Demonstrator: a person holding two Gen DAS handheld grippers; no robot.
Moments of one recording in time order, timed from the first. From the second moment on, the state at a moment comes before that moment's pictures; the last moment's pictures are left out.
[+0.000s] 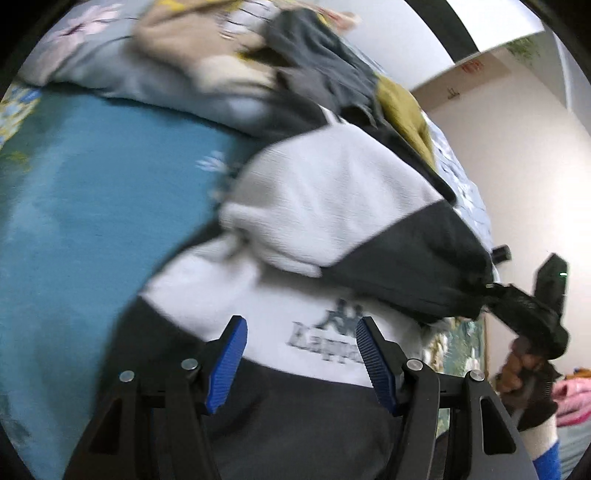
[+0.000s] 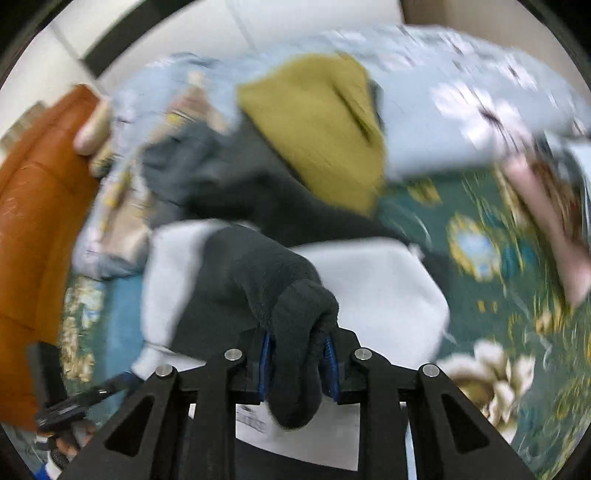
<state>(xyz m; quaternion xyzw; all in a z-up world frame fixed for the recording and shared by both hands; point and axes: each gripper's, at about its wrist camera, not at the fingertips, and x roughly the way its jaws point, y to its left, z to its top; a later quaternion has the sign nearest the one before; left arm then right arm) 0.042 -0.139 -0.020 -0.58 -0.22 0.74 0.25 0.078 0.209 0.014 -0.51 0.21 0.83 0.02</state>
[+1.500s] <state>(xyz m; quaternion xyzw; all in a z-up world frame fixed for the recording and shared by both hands) 0.006 -0.004 0.013 -0.54 -0.03 0.76 0.36 0.132 0.331 -0.055 -0.39 0.53 0.75 0.05</state>
